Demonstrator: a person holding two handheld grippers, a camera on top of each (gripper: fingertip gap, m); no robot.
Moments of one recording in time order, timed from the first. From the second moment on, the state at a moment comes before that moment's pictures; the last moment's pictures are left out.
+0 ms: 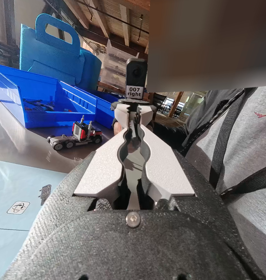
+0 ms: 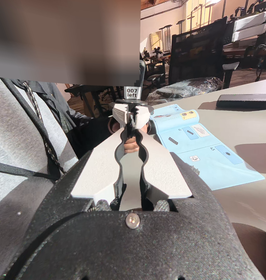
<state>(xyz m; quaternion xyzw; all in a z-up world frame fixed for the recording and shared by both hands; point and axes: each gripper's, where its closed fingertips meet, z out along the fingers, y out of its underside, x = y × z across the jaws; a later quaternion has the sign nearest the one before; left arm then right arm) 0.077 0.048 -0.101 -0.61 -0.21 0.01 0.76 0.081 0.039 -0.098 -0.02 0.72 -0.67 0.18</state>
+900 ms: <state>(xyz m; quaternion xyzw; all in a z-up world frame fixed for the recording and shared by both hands) 0.038 0.062 -0.095 -0.65 -0.13 0.04 0.75 0.039 0.052 -0.090 -0.05 0.71 -0.69 0.14</state>
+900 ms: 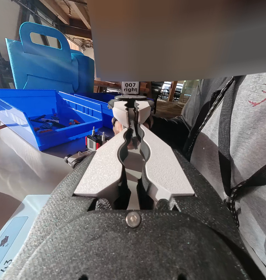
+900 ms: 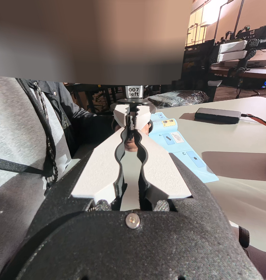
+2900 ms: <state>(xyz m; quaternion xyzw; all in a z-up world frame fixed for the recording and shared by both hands) 0.038 0.064 -0.096 -0.60 -0.19 -0.10 0.77 0.029 0.054 -0.084 0.03 0.69 -0.71 0.18</state>
